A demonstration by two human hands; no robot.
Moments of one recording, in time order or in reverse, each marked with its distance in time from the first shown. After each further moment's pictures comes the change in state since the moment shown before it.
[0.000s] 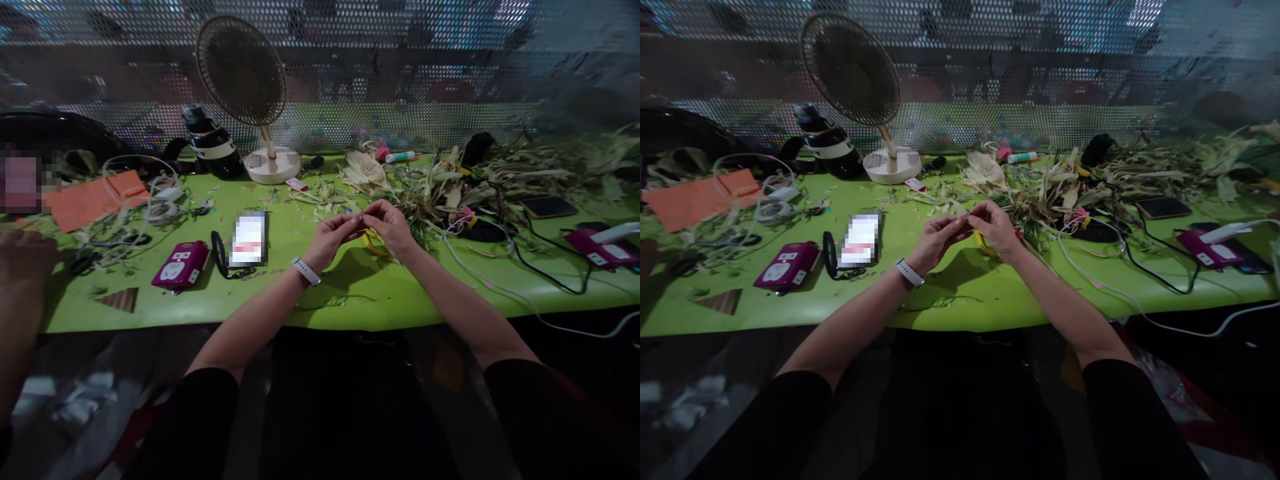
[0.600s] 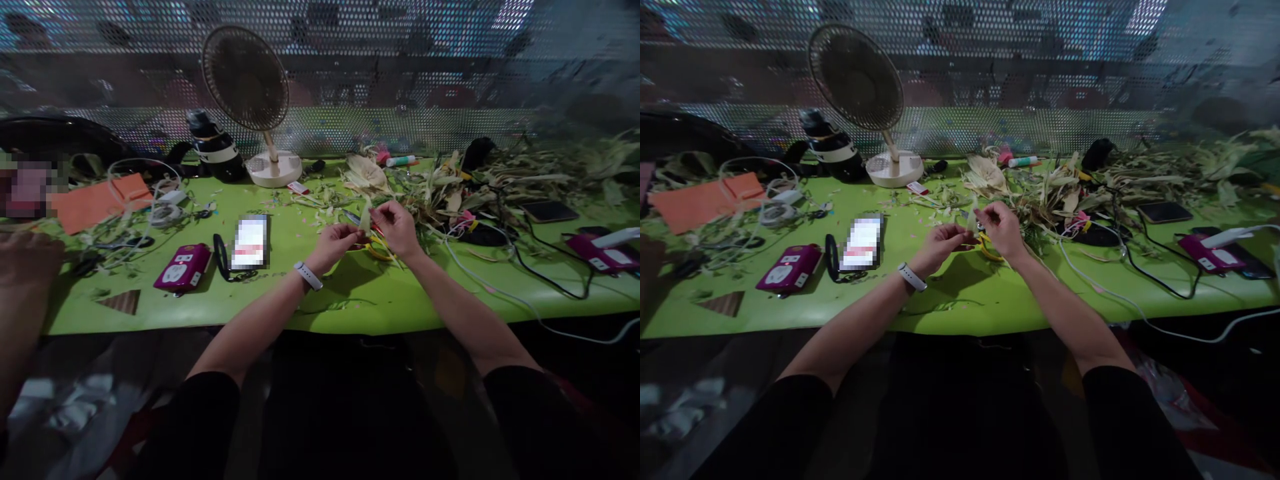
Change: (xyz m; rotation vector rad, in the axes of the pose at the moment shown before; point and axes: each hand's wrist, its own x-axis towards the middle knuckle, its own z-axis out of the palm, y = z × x) left_hand 0.001 -0.004 -0.002 0.226 -0.058 -0.038; right_hand 0.001 -0.008 -0.006 -0.307 0.185 -0.147
